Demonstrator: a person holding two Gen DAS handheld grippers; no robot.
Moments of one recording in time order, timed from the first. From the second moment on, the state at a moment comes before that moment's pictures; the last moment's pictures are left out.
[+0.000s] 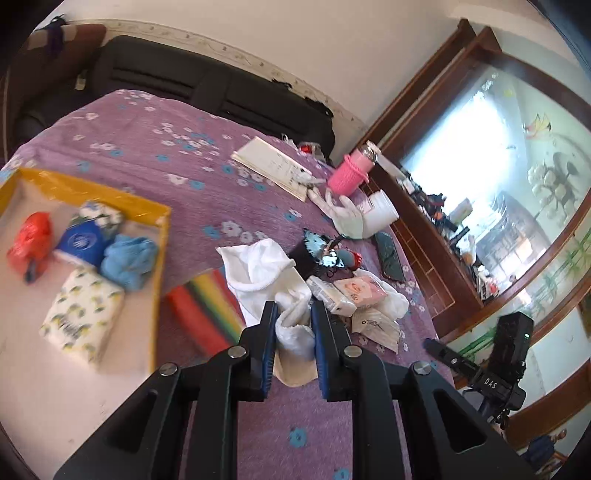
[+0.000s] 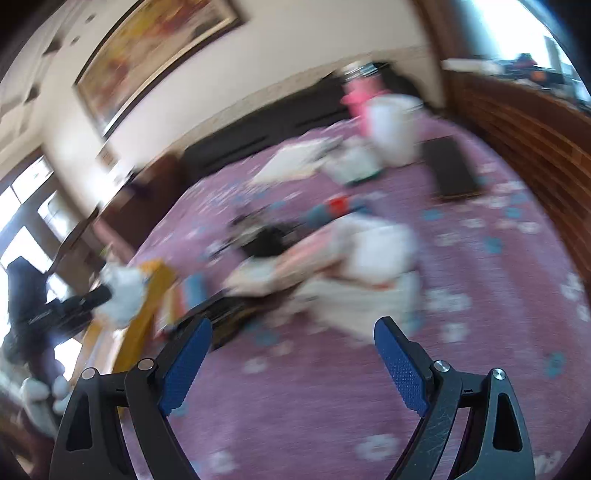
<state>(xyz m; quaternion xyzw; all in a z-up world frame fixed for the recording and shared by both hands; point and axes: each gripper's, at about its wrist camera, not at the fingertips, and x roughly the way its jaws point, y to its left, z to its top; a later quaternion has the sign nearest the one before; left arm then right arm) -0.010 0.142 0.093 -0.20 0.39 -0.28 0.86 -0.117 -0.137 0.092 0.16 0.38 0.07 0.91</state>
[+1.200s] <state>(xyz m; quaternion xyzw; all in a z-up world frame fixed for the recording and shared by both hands) -0.053 0.311 0.088 -0.26 0.36 -0.13 0.89 -0.103 -0.062 0.075 0.27 0.40 0.11 0.87</state>
